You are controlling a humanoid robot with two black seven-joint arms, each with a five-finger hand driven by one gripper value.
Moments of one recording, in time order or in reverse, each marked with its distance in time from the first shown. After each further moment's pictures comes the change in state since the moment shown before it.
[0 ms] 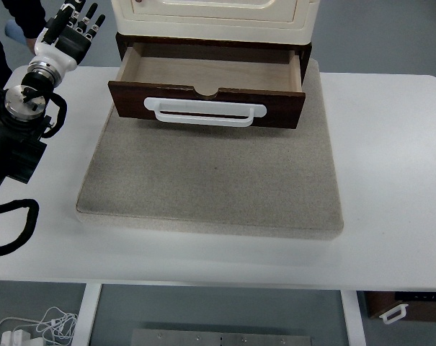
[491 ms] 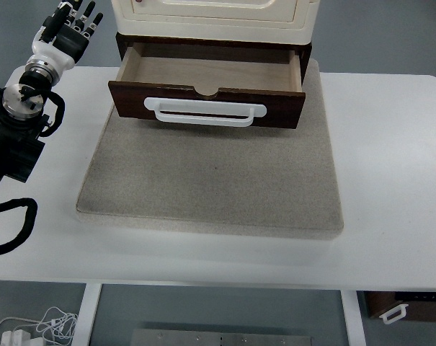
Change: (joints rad) left arm -0.003 0.007 -0.002 0.001 -0.001 0.000 0.000; right arm 0.000 0.000 0.000 0.000 0.000 0.000 0.000
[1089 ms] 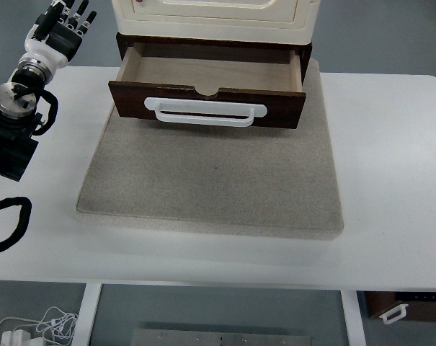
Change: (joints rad) left arm -0.003 0.026 0.006 0.000 0.001 -0.003 0.005; right arm 0.000 0.000 0.000 0.000 0.000 0.000 0.000
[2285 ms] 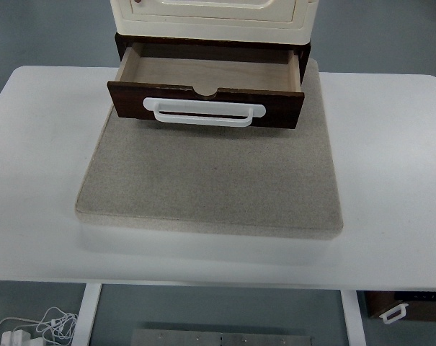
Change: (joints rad) left arm -0.101 0.470 0.132 -0.749 0.076 0.015 0.004; right arm 0.000 0.000 0.000 0.000 0.000 0.000 0.000
